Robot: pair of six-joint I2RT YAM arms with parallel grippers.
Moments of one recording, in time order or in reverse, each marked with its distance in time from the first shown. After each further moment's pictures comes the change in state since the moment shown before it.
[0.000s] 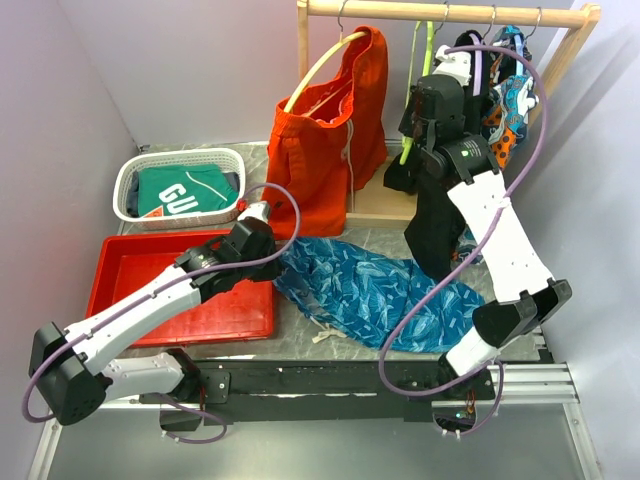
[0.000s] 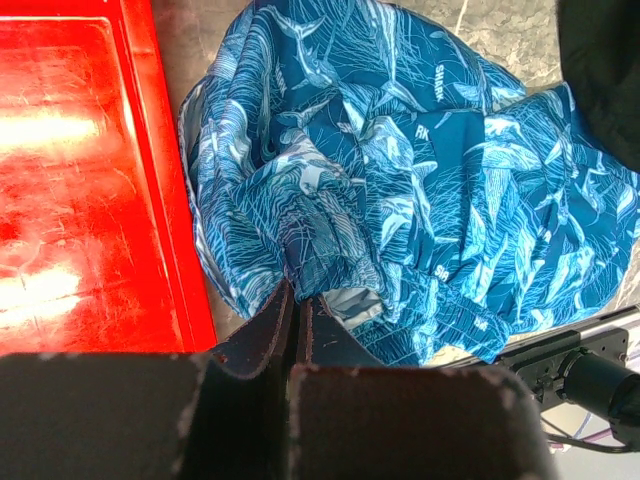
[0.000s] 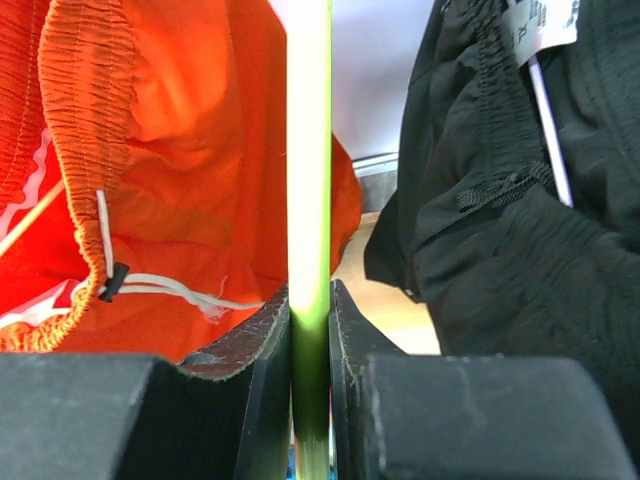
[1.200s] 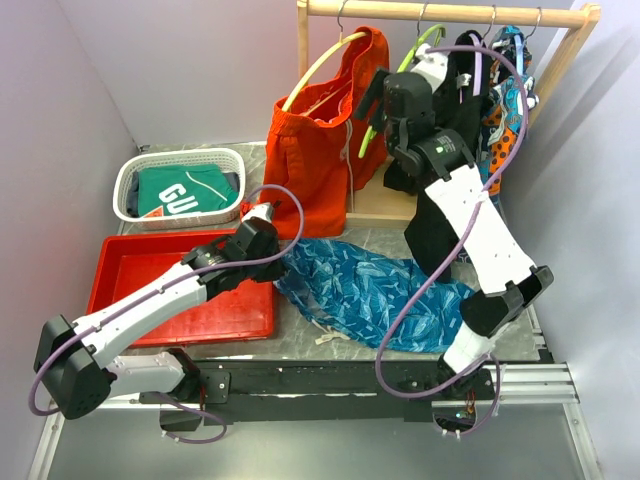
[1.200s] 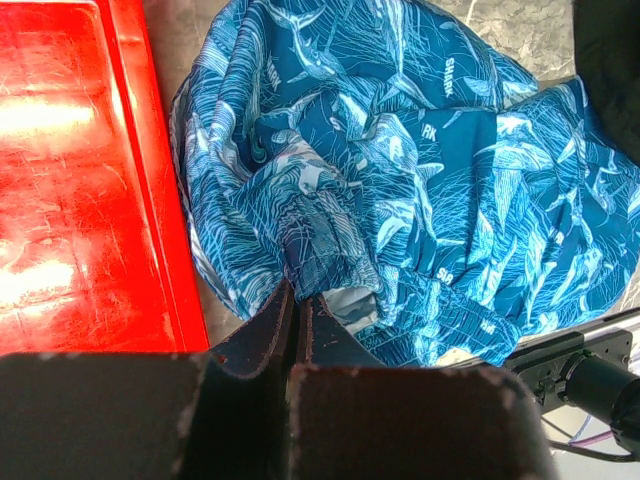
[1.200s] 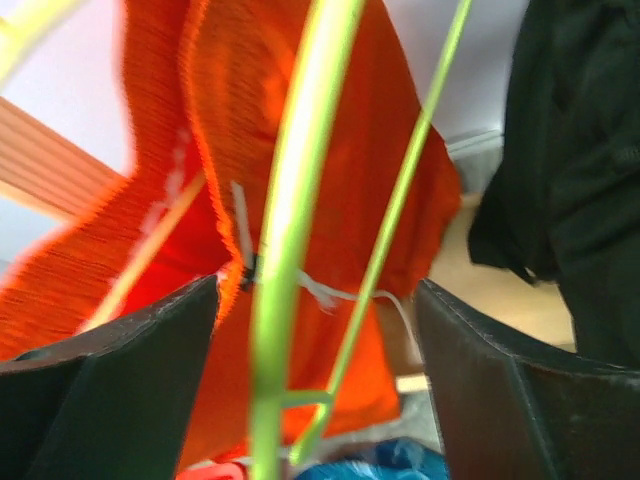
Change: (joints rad) left arm 0.000 0.040 -0.006 0.019 0.013 -0.016; right arm 0.126 0.101 0.152 -0.026 0.059 0.216
